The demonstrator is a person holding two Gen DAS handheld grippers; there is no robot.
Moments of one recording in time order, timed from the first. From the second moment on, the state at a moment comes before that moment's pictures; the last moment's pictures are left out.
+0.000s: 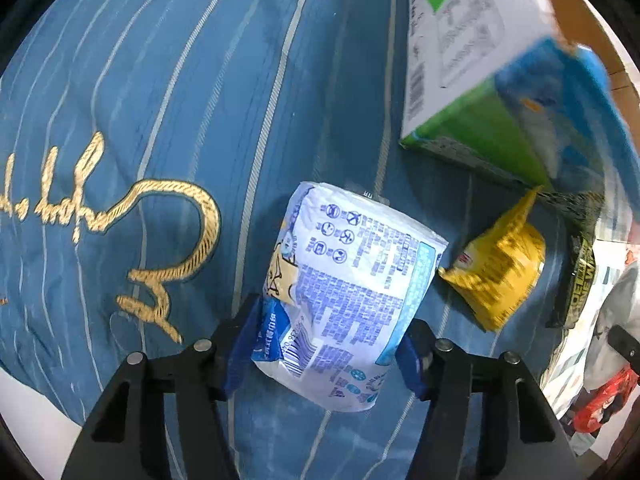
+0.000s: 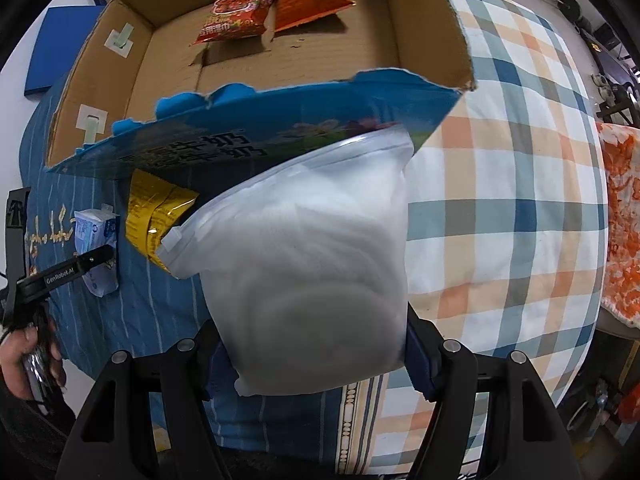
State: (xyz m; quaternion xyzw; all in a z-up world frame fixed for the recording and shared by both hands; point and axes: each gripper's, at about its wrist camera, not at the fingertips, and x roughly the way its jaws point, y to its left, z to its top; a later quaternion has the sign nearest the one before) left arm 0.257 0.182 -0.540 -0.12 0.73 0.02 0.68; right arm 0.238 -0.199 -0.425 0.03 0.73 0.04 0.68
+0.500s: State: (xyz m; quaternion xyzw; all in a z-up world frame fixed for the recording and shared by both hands) left arm 0.208 0.111 -0.415 -0.09 0.65 0.01 0.76; right arm 0.213 -0.177 -0.366 0.02 0.70 0.04 0.71
